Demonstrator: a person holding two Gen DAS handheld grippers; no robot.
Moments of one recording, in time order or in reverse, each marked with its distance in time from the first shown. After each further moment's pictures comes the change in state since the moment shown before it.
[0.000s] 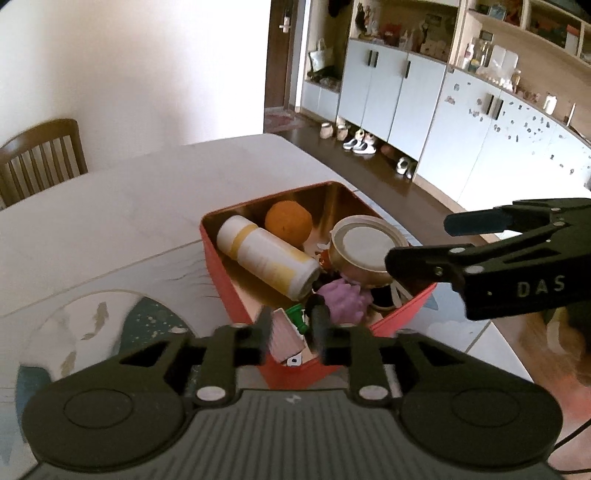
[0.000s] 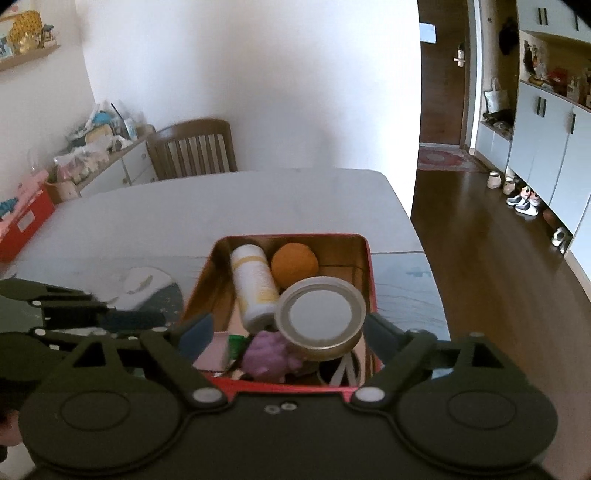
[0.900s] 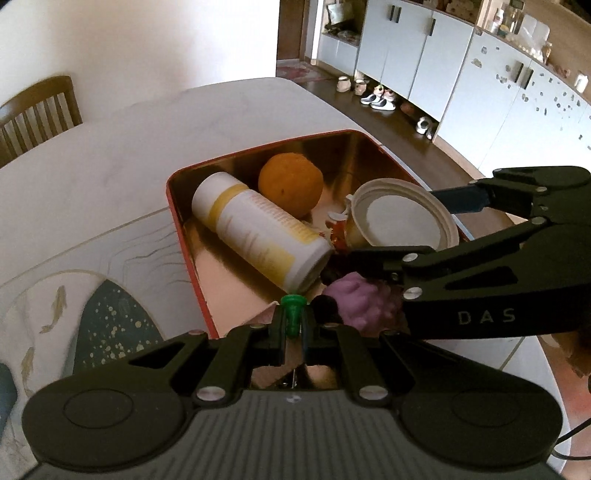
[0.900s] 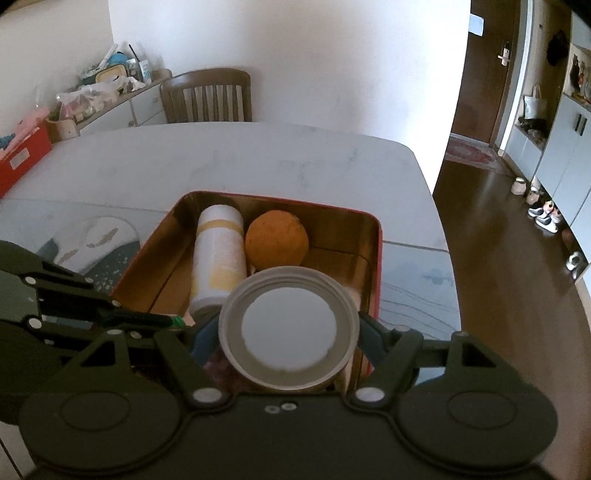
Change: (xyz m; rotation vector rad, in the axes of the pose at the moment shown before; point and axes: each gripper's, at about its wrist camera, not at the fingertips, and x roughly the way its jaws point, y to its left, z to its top) left arm 0.092 -0.007 0.011 -0.042 0.173 0.038; right arm 0.086 -0.030 0.008 -0.163 0.139 0.034
